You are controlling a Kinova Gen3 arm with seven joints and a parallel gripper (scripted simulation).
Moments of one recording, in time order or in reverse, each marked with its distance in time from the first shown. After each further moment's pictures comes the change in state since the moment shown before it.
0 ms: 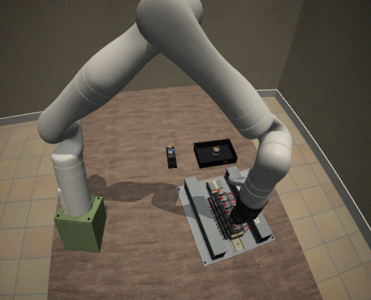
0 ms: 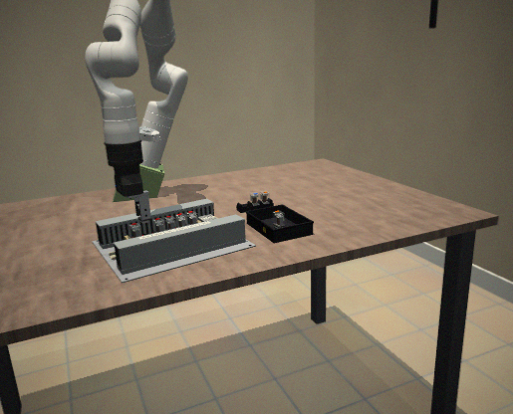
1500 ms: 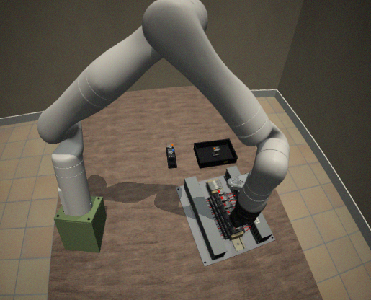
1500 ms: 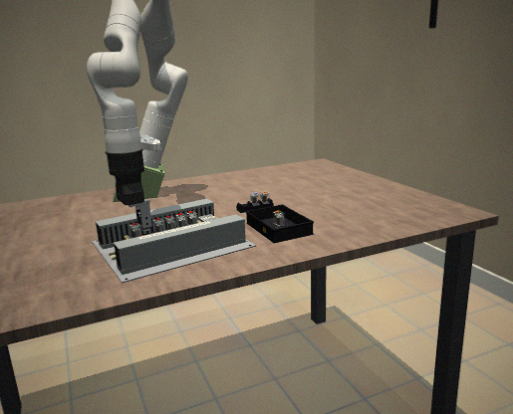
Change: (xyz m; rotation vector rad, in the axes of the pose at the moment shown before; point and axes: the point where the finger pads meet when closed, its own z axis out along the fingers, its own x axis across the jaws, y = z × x) arm 0.001 0.000 0.020 -0.001 0.002 -0.001
